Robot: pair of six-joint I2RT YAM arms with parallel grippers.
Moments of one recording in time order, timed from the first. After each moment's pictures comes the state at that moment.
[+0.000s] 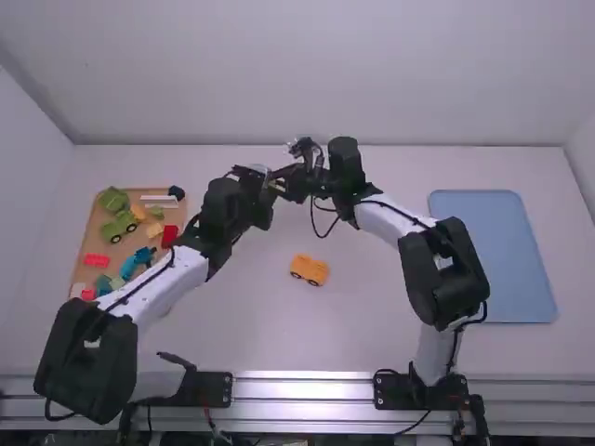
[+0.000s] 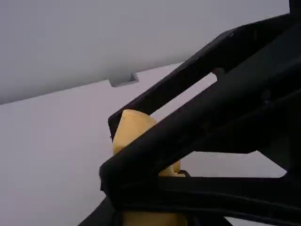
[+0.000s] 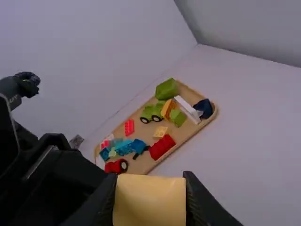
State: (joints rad) left arm -0.31 1.40 0.78 0.21 0.13 -0.05; right arm 0.44 1.96 1.26 0.40 -0.96 0.36
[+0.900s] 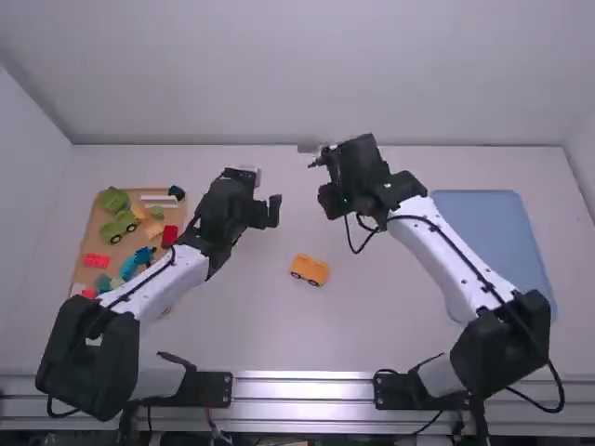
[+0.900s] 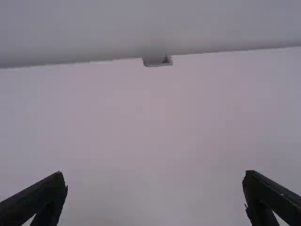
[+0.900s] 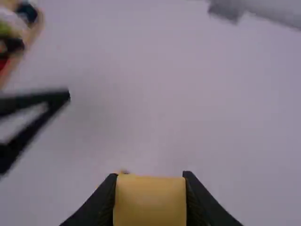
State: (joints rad) left arm -0.31 1.42 0.78 0.14 0.00 -0.14; right arm 0.48 1.58 1.39 -0.77 -0.12 0.00
